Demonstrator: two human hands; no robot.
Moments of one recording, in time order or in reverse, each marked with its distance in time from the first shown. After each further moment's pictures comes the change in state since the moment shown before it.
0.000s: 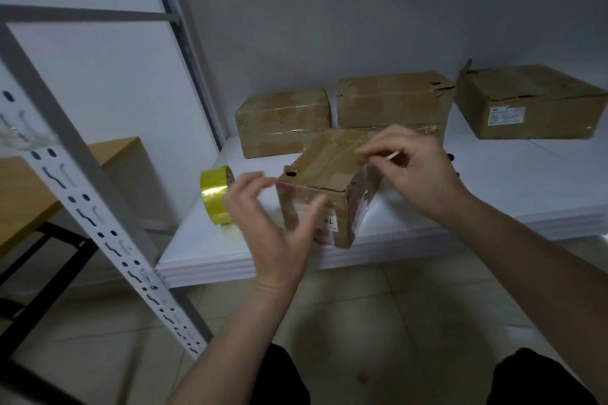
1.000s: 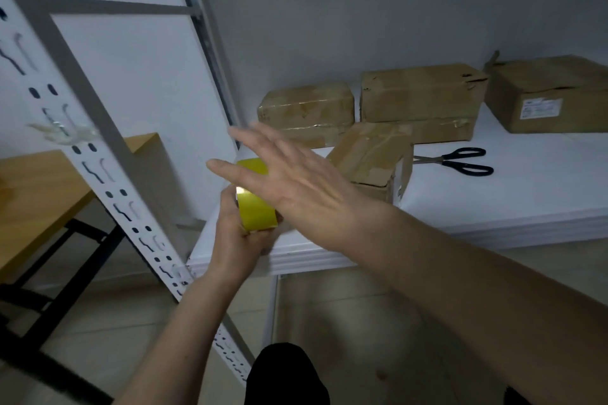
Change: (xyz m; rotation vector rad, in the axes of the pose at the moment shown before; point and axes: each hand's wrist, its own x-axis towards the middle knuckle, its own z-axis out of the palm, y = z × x) left_hand 0.035 -0.076 -0.075 -0.146 -0.488 -0.299; right_hand 0.015 -0.111 0.112 -0.674 -0.347 -0.525
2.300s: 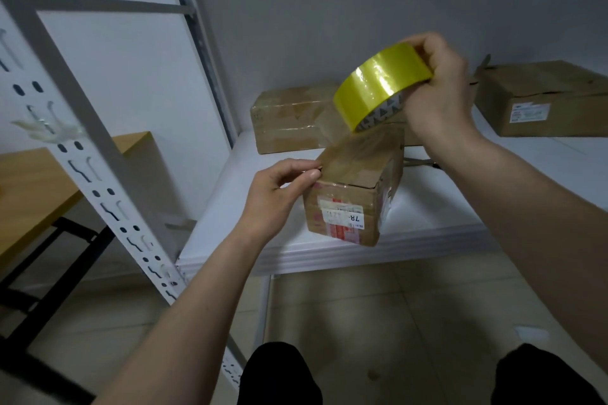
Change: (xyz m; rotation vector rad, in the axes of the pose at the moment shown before) left_hand 0.039 0.049 0.046 -0.244 -0.197 -0.137; right_hand -0.026 0.119 -0.040 0.652 0.701 0.781
